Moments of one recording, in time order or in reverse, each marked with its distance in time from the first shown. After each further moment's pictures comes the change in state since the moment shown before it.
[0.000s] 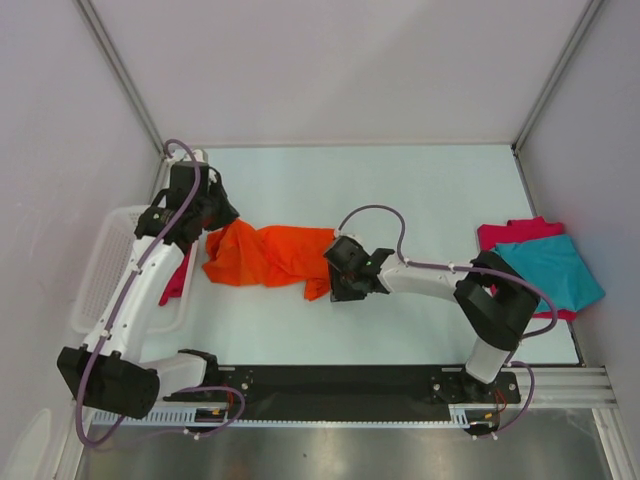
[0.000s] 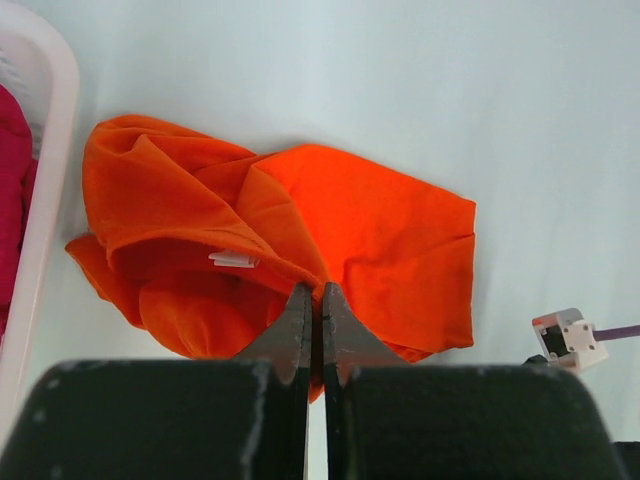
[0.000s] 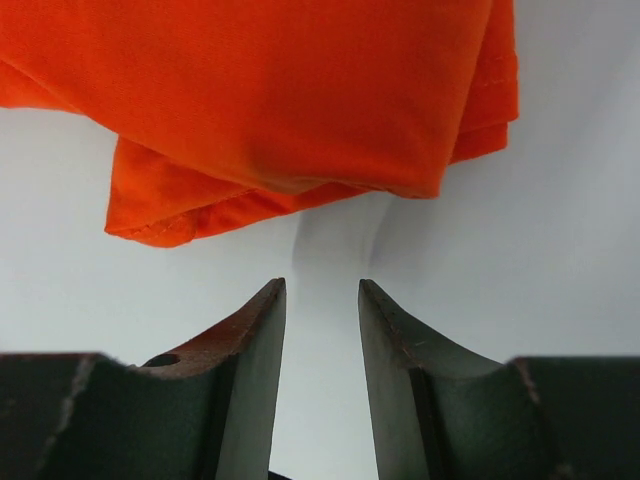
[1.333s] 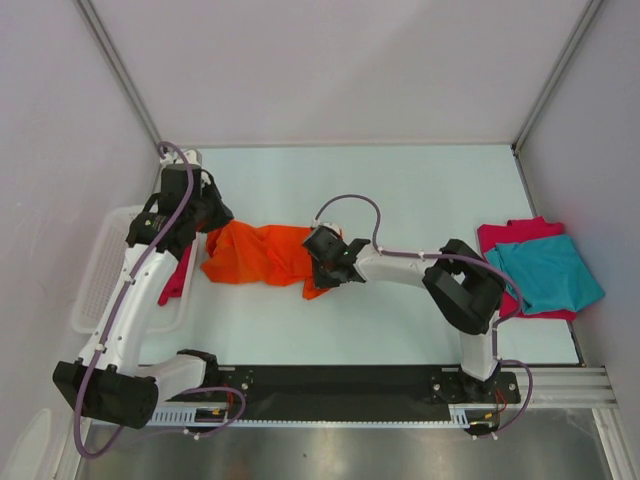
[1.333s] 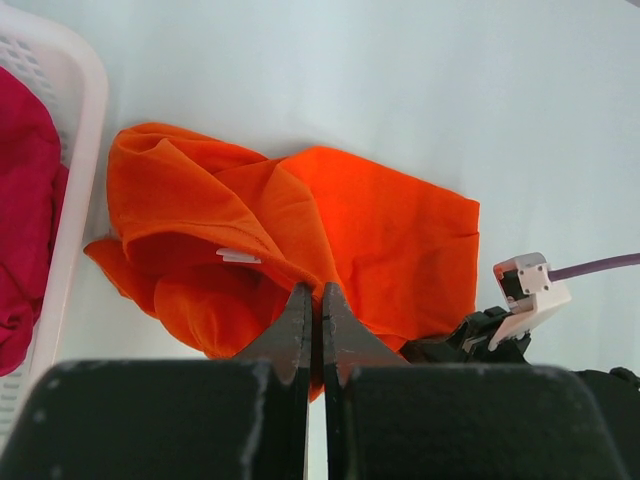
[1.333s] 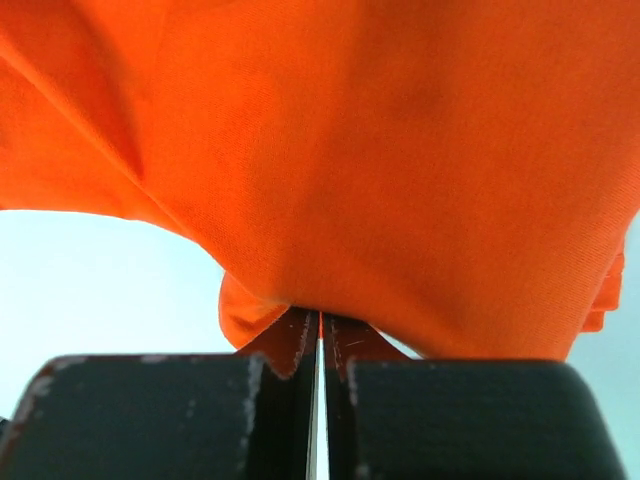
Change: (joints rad) left arm 0.020 -0.054 0.000 -0.022 -0.002 0.035; right arm 0.010 0.203 0.217 0.046 0.016 -0.072
